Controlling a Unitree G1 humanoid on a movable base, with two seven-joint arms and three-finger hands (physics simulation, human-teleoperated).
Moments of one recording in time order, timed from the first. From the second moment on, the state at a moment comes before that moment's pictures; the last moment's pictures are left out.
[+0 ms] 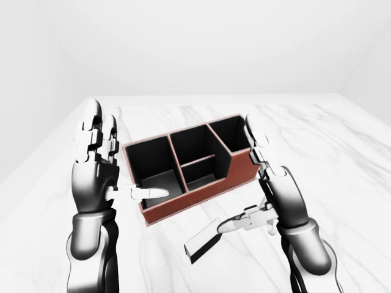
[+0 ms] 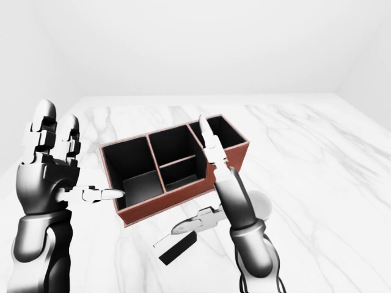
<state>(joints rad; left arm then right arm) 0.02 0.05 0.17 -0.67 -0.07 0.09 -0.11 0.15 -0.05 0.17 -0.80 -0.30 0.09 0.23</state>
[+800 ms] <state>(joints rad) 0.00 0.06 0.19 -0.64 -0.08 0.09 -0.12 0.25 -0.10 0.32 -0.91 -0.56 0.09 0.35</state>
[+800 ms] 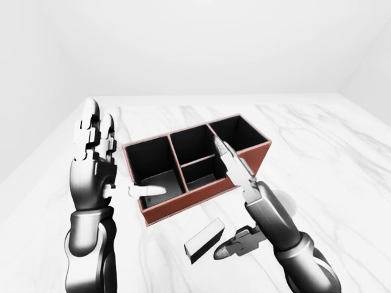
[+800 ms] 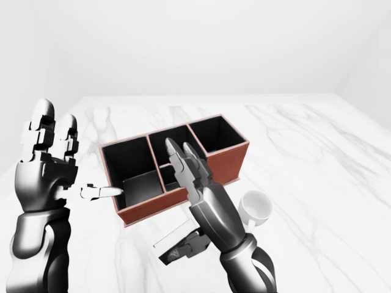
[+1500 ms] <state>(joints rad) -0.02 0.08 0.22 -0.62 -0.09 0.09 -0.11 0.28 -0.10 0.38 -0.88 -0.79 0.09 0.37</state>
